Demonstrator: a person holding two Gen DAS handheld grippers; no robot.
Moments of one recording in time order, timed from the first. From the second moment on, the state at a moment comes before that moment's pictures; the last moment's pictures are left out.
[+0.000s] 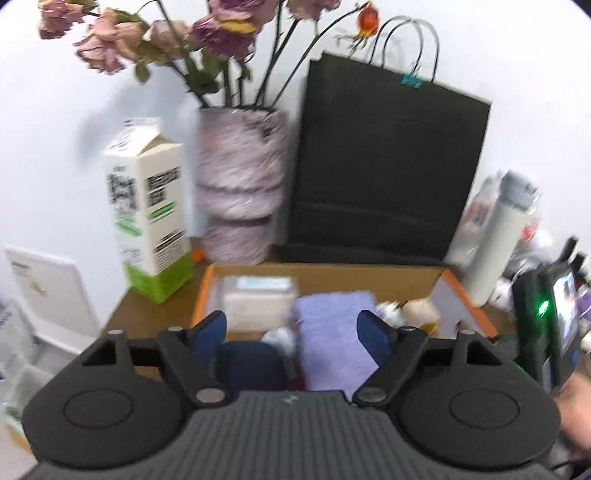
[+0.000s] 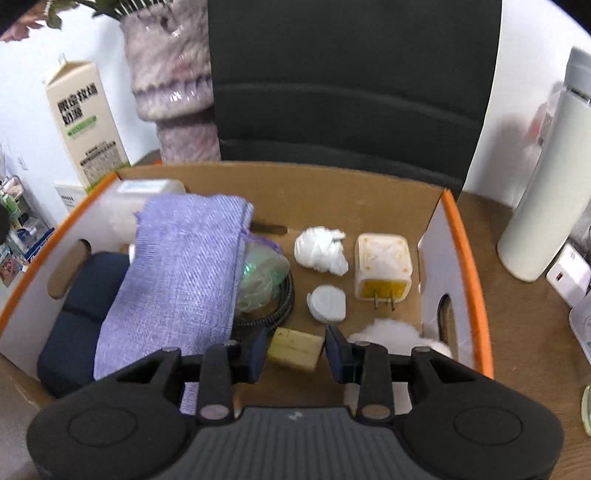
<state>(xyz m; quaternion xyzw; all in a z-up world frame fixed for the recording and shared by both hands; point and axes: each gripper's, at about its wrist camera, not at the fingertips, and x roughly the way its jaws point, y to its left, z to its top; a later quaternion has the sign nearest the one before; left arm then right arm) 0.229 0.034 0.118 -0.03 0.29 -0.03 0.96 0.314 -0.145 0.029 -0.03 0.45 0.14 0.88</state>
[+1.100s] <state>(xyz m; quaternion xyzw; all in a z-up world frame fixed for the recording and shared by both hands) 0.134 -0.061 0.029 -0.01 0.35 -0.16 0.92 0.094 -0.254 0.020 0.04 0.28 0.12 0.95</state>
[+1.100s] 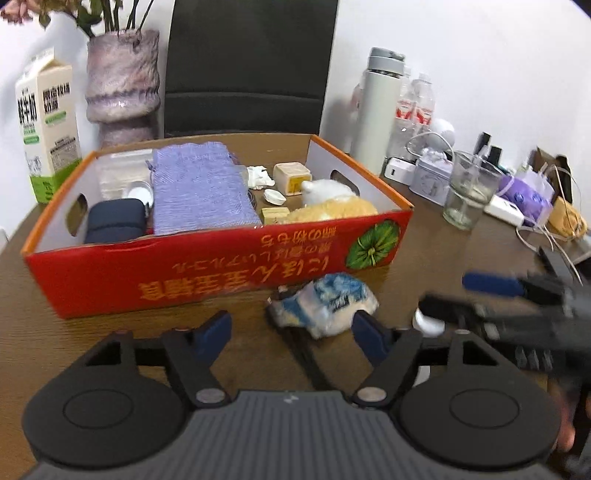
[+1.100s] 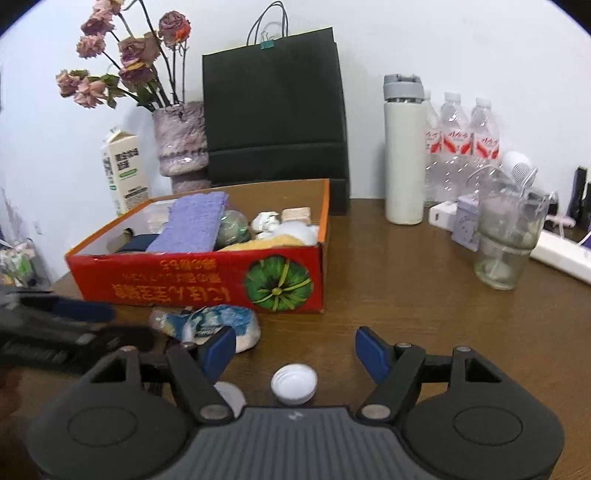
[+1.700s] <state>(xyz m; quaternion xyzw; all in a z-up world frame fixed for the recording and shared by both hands) 0.122 -0.036 0.064 -0.11 0.32 -0.16 0.93 0.084 -0.230 0.008 0.00 0.31 0.16 0.94</state>
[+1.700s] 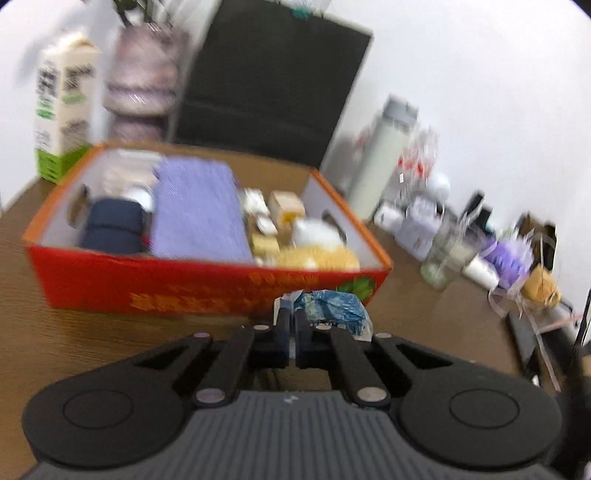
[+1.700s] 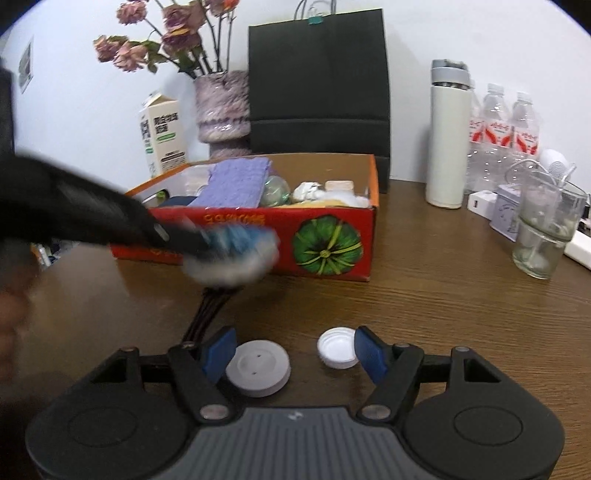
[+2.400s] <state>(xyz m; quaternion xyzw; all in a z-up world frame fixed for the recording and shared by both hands) 0.052 0.003 0.057 -0.06 0.35 -0.07 0.93 0.069 -0.201 0.003 -0.05 0.31 0.17 0.93</state>
